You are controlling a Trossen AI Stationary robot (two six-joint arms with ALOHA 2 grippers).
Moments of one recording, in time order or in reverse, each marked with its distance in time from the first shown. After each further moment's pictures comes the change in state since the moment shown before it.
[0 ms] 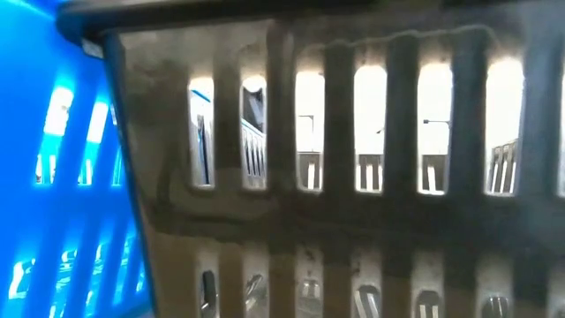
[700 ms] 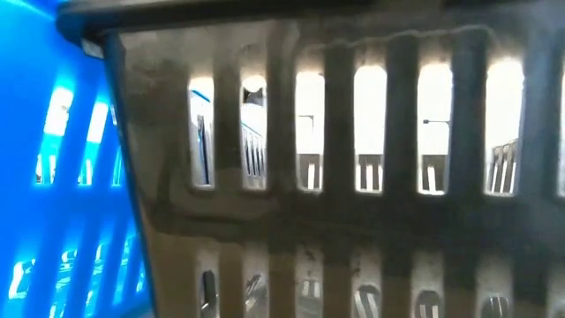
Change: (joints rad) left arm -0.028 0.031 0.073 -0.001 -0.064 0.081; right arm 0.000 -0.001 0.000 -0.057 0.000 -0.003
